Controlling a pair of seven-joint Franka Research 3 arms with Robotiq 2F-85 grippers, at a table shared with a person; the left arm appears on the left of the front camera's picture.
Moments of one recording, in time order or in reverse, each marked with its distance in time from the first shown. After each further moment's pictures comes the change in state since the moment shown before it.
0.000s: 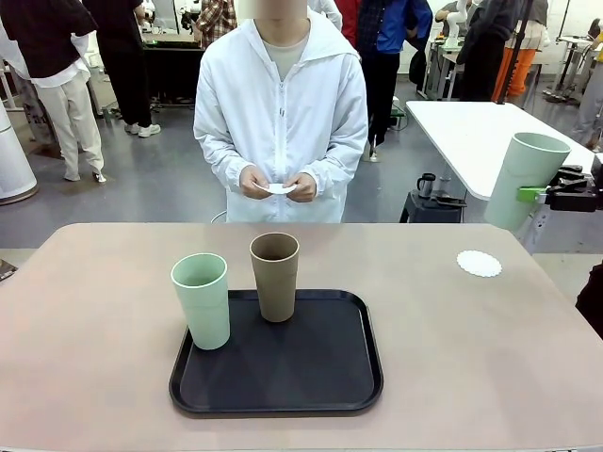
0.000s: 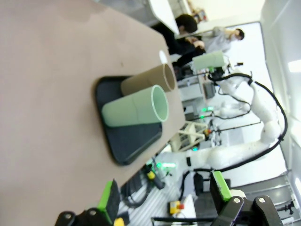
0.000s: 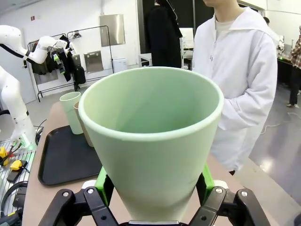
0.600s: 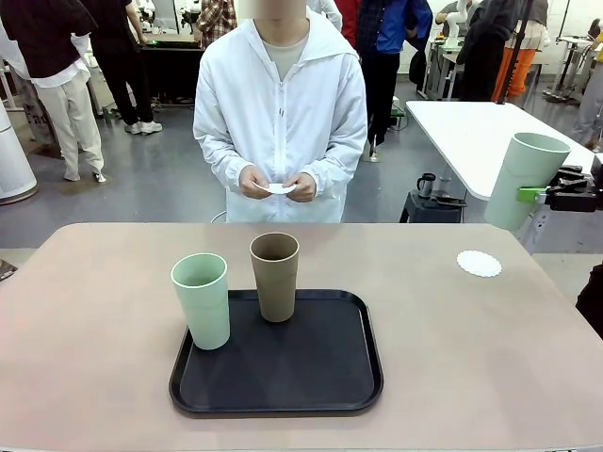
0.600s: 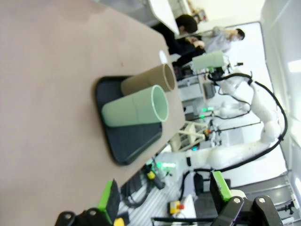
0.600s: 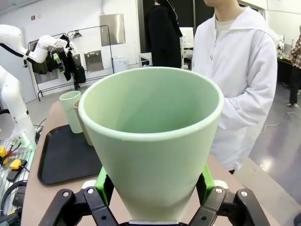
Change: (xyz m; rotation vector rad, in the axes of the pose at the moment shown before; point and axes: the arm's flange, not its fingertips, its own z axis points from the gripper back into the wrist) left arm 0.000 0.000 0.000 0.000 0.000 0.000; right arm -0.002 -0.003 -0.003 0.000 0.009 -0.001
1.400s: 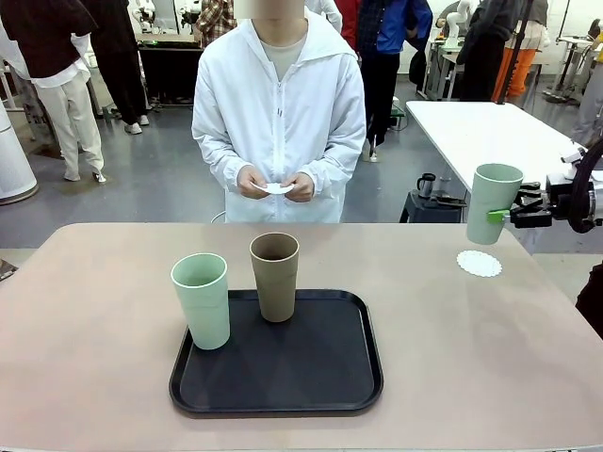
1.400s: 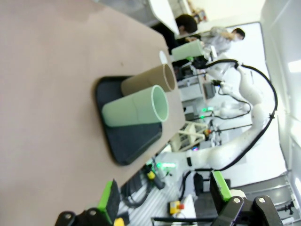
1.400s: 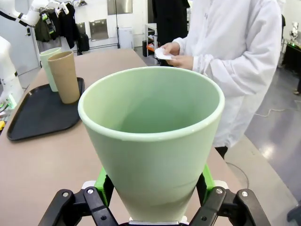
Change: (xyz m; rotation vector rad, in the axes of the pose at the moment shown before) left arm 0.000 0.000 0.000 0.000 -0.001 0.000; right arm -0.064 -0.098 -0.032 0.052 0.146 0.062
